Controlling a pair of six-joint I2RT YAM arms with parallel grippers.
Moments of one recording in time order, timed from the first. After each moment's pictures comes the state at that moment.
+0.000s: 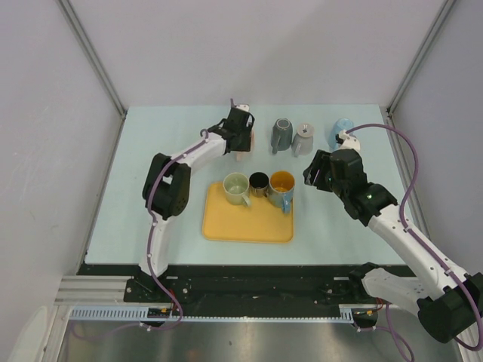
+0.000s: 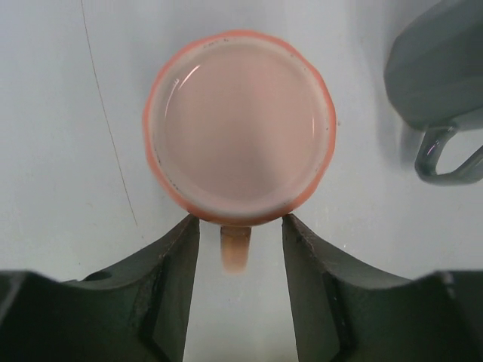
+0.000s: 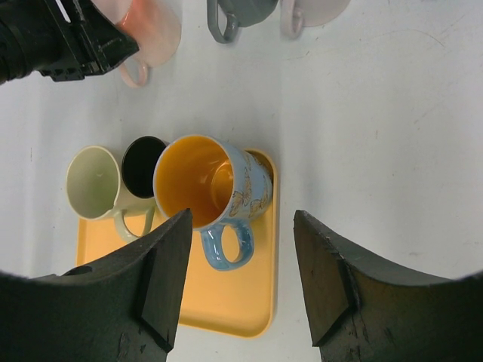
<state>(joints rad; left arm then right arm) -0.51 2.20 1.77 -0.38 -0.21 -0.29 0.50 1.02 0.94 -0.46 0.22 0.58</state>
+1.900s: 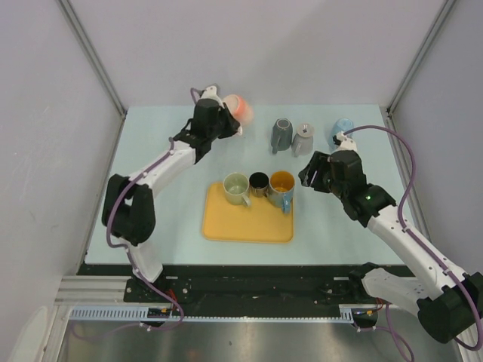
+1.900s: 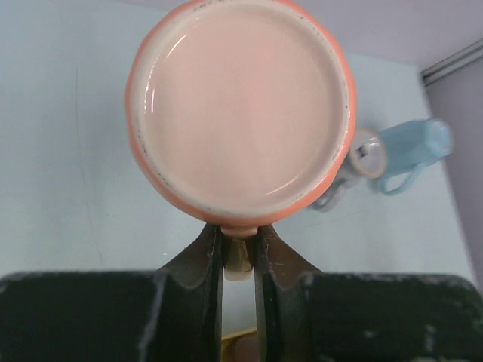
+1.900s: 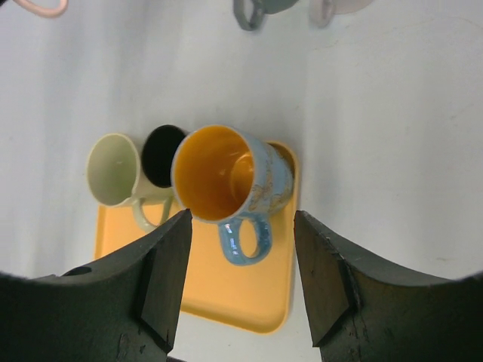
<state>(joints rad) -0.44 1.84 1.49 -0.09 -0.06 -0.51 0.49 1.02 0.91 -0.43 0.17 0.59</state>
